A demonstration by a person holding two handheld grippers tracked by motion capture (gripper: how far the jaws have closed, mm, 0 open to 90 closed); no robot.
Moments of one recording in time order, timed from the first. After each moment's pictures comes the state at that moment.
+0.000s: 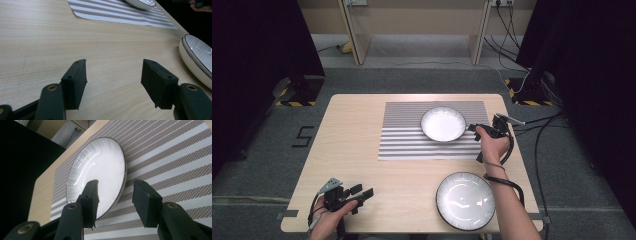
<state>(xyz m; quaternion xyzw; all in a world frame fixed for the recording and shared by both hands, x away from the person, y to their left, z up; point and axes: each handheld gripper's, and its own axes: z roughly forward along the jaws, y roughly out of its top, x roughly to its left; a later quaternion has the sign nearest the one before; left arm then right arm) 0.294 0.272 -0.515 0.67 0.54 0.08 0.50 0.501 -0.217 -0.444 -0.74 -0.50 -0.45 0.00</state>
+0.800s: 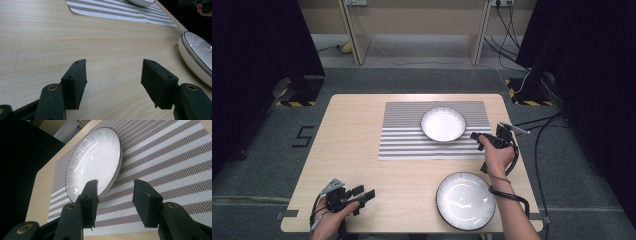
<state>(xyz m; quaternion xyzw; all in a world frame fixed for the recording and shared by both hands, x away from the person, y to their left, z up) 0.293 0.268 -0.517 0.67 0.54 0.08 0.50 0.467 -0.225 -0.448 -0.73 -0.52 -0.45 0.00</state>
